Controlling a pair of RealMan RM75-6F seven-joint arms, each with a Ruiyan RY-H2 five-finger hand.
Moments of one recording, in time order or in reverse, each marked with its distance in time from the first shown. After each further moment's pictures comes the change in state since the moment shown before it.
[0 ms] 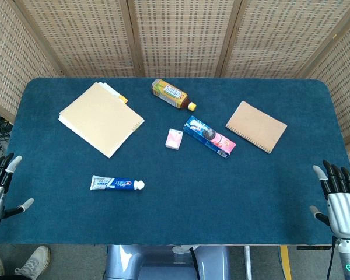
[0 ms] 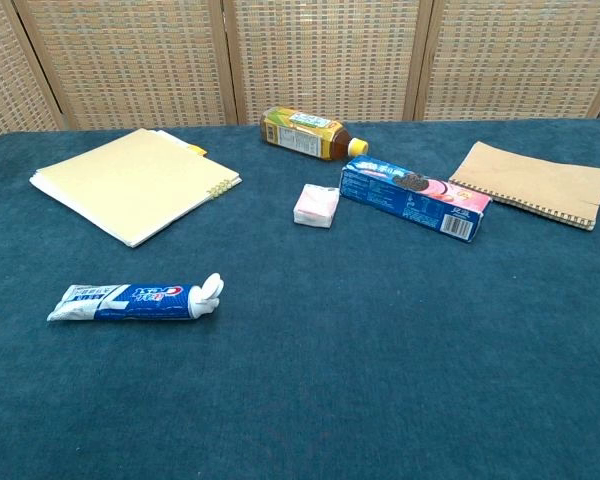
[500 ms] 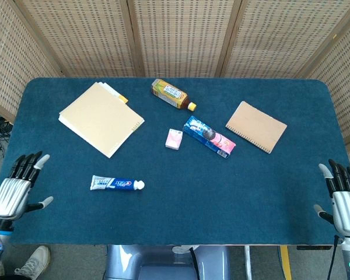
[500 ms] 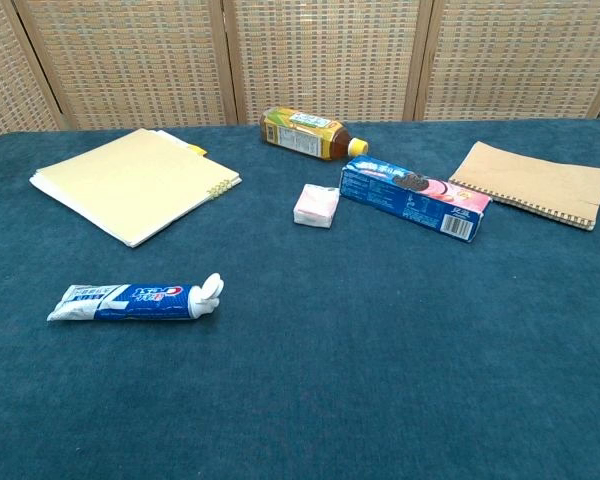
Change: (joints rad) left arm -0.105 -0.050 -0.002 -0.009 0.021 -0.153 0.057; right arm 0.002 0.002 0.018 0.015 0.049 -0.024 0.019
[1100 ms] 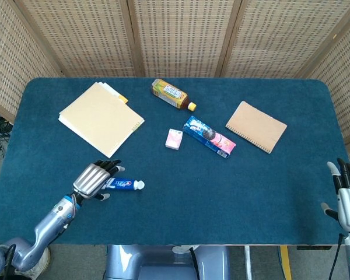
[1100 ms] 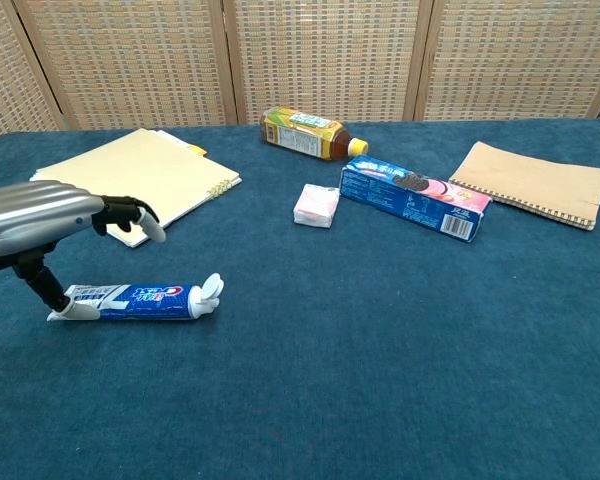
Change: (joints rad) left arm -0.345 -0.220 -0.041 0.080 -0.080 -0.479 0.225; right arm 0.006 -0.018 0.025 0.029 0.085 -0.038 -0.048
